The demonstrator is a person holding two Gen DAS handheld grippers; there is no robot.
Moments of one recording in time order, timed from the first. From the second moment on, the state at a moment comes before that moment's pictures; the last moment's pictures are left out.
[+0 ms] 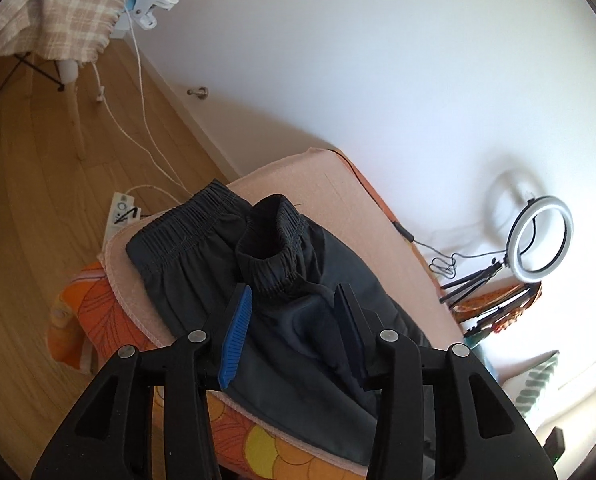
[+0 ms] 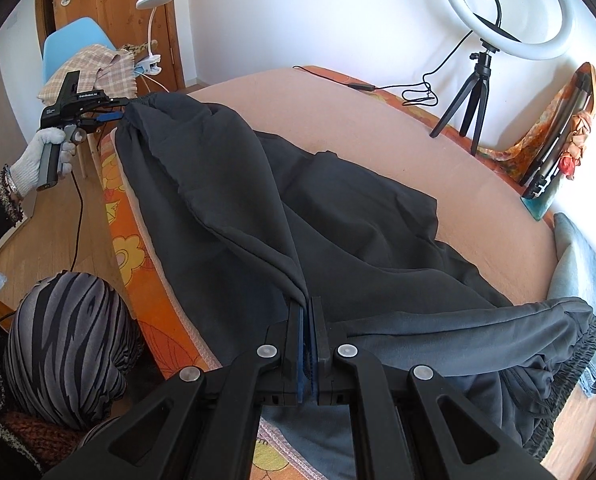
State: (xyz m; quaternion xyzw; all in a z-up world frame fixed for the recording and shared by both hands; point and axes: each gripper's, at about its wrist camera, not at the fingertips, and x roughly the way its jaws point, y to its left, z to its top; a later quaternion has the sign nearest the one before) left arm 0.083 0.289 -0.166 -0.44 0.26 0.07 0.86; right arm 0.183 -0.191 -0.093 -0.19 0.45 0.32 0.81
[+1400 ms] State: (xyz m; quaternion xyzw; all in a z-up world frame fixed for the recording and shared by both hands) left arm 0.077 0.342 -0.206 -0.43 0.30 0.10 0.84; right arm 0.150 -0.154 -0.113 -0.25 0.47 0.34 0.78
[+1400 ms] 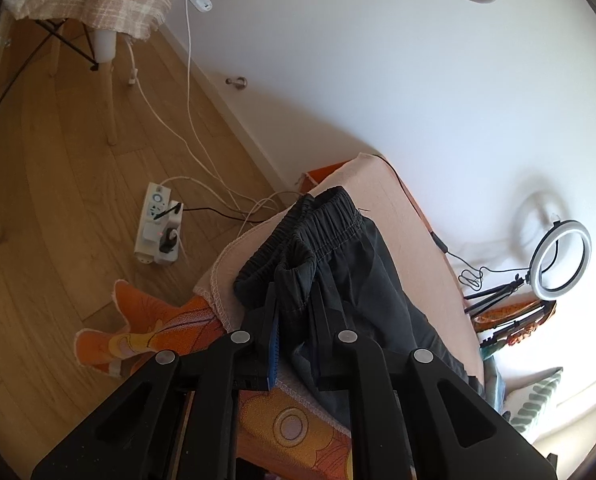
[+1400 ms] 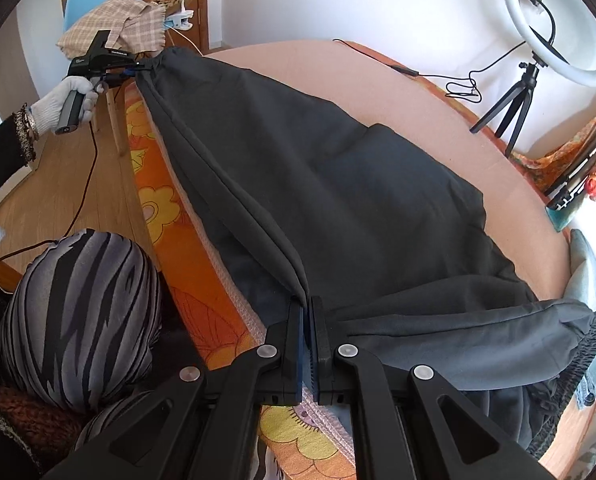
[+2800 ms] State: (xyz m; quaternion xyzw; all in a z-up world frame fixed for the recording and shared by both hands) left arm 0.241 -0.157 -0.057 -0.08 0.40 -0.39 0.83; right arm 0.086 -0.486 -0.127 0.24 0.44 -0.07 0.86
